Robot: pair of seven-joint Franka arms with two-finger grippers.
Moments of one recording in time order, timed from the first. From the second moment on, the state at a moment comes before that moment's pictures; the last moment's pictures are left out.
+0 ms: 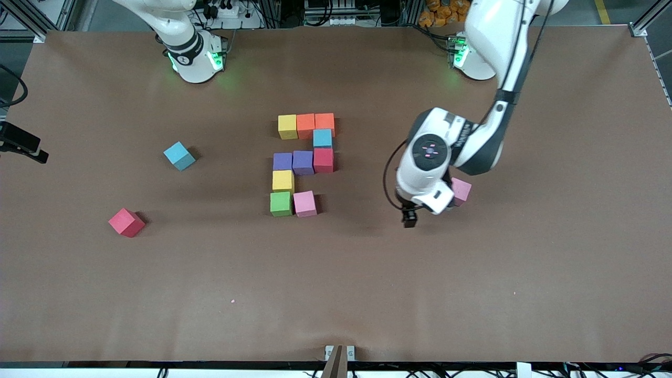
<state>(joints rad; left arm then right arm) -0.58 0.50 0.10 -1.74 -0.05 2.23 -2.08 -0.15 0.11 0.03 -1.40 0.03 1.56 -0.11</state>
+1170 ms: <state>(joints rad) -0.36 0.35 0.09 -2.13 -0.05 2.34 -1.33 -0.16 0.11 0.03 -1.40 0.03 1.56 -0.11</state>
